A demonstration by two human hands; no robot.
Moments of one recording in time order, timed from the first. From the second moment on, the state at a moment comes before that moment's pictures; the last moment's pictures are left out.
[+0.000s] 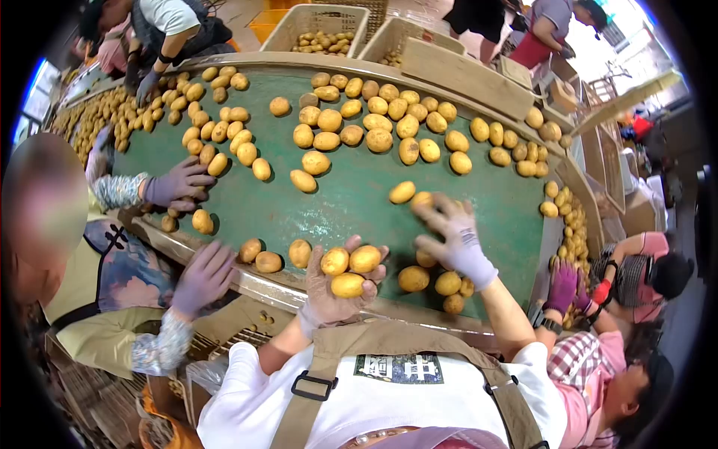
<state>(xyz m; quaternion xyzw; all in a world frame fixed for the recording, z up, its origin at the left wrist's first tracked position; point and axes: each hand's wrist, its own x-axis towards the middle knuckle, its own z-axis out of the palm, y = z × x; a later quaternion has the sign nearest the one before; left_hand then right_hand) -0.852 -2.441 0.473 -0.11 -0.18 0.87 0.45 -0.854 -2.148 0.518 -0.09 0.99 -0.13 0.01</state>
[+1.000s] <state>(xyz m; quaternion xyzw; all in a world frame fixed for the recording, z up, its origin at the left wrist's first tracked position) -0.918 -2.643 0.481 -0.04 -0.21 0.92 0.31 -0.921 -2.287 0.514 0.03 0.96 -0.29 -0.05</state>
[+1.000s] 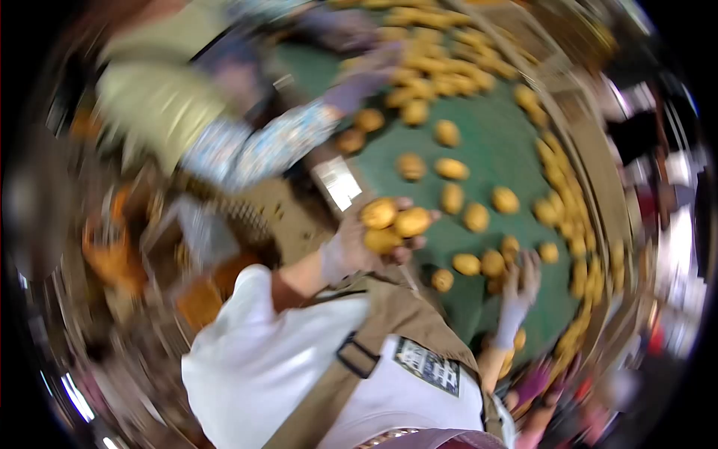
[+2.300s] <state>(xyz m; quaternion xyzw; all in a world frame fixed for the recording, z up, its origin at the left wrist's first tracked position) -0.927 -2.653 0.511 0.15 0.81 0.56 -0.08 -0.974 -2.325 0.580 -0.03 0.96 -0.22 -0.19</state>
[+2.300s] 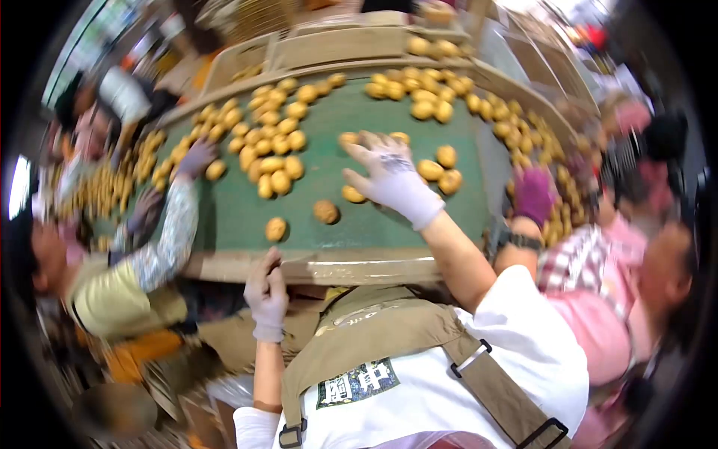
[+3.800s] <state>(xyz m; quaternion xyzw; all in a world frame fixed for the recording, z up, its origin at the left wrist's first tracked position) -1.080 -2.748 0.534 0.16 0.98 -0.01 0.07 -0.977 -2.393 0.583 0.00 0.91 -0.42 -0.06</state>
